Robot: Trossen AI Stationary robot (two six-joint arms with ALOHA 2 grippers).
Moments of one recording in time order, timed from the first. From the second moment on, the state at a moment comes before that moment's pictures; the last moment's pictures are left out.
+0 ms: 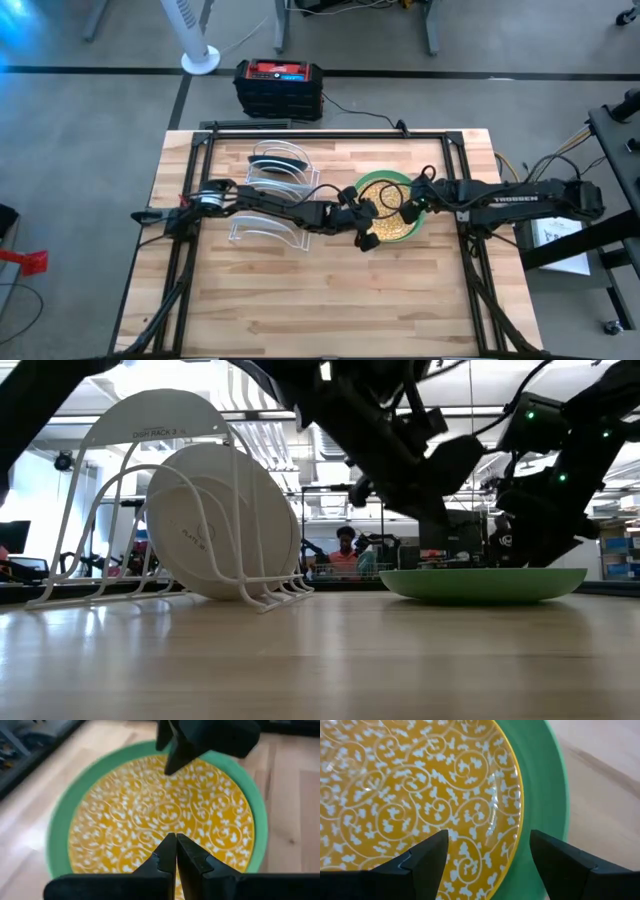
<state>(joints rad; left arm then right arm) -0.06 2.21 1.68 -0.13 -0.43 -0.20 -0.22 0.96 0.38 -0.54 0.29 0.65</state>
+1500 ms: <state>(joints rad) 0.00 2.33 1.67 -0.14 -0.26 -0.30 -0.24 1.00 0.32 -0.30 0.12 0.70</state>
